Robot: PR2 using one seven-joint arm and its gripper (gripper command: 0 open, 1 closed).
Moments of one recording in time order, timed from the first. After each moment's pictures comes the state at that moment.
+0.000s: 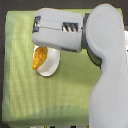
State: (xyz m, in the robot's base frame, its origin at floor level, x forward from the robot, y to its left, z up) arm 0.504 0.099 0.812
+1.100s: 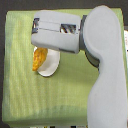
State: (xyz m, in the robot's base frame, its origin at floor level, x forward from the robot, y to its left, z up) arm 0.506 0.109 0.795
